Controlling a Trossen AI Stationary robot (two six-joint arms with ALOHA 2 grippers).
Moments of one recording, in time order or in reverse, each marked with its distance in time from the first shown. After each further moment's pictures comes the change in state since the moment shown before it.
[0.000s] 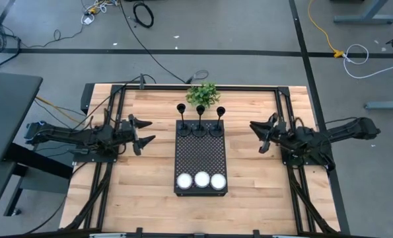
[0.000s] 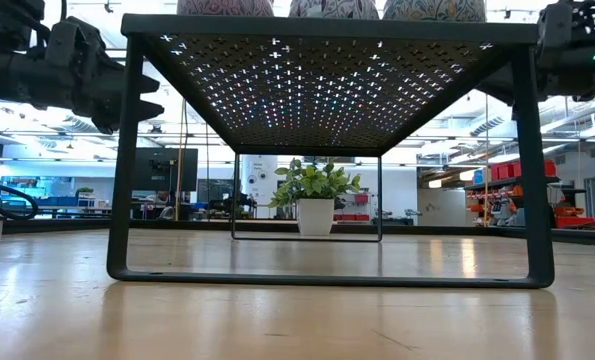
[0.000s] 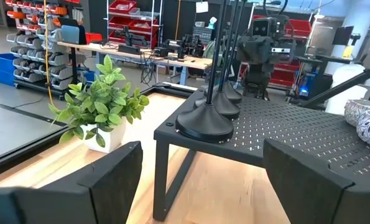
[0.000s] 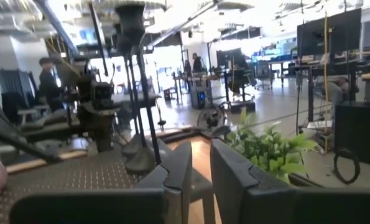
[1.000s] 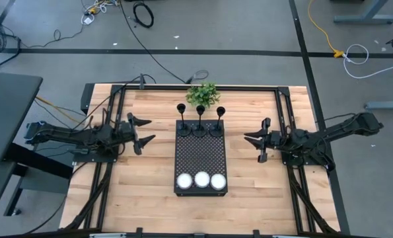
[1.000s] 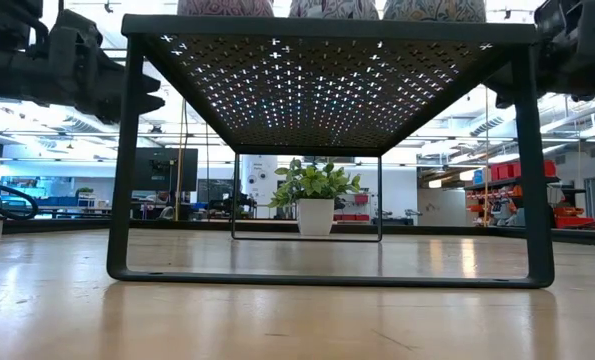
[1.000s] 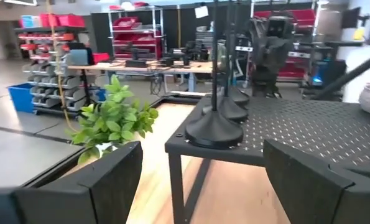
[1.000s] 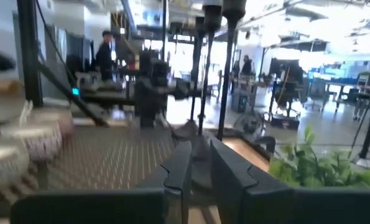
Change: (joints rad) left arm 0.000 0.003 0.001 0.032 -0.022 0.150; right arm 0.035 0.158 0.000 0.116 -0.212 -0.163
